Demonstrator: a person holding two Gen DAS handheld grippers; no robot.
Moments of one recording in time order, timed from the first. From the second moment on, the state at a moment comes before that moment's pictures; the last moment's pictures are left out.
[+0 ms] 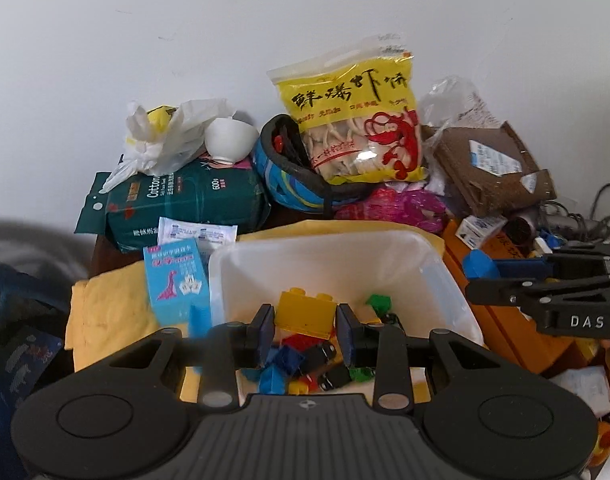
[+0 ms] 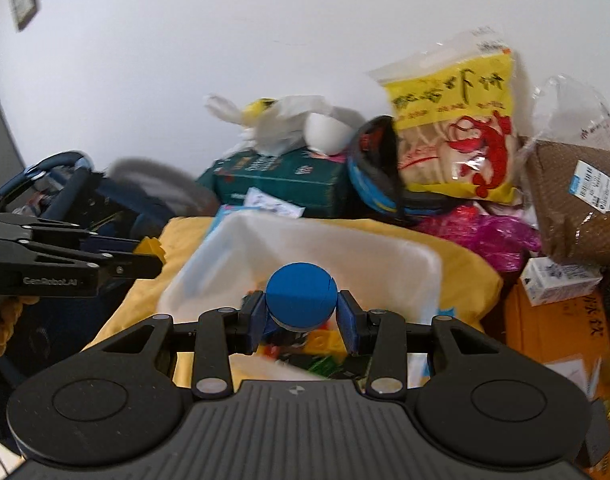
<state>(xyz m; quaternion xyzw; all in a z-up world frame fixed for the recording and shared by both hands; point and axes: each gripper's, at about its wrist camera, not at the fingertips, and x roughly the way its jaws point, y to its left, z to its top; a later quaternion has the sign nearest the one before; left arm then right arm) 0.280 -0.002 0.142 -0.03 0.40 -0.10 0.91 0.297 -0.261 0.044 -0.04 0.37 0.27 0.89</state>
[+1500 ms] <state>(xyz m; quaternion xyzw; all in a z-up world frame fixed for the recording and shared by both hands) 0.330 -0.033 0.100 0.00 0.50 -0.03 0.86 0.337 -0.264 0.004 -0.07 0.47 0.22 0.85</state>
